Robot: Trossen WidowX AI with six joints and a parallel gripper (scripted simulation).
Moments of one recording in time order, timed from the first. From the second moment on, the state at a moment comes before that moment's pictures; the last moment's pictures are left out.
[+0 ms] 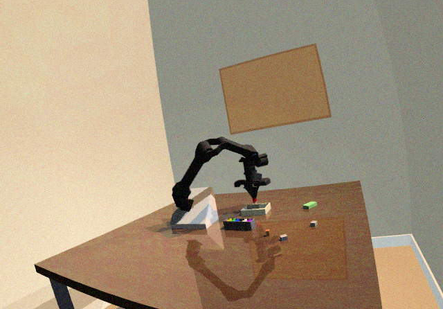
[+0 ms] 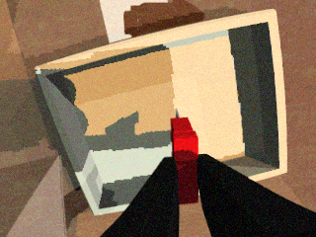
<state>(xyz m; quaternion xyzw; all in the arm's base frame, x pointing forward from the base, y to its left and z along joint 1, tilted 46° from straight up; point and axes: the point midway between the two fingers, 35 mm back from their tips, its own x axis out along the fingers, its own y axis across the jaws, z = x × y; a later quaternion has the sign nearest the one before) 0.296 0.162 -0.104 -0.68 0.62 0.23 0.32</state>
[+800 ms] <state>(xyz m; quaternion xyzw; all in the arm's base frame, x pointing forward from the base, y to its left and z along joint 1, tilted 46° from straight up) 0.297 0.151 -0.114 -0.68 0.62 0.23 0.32</state>
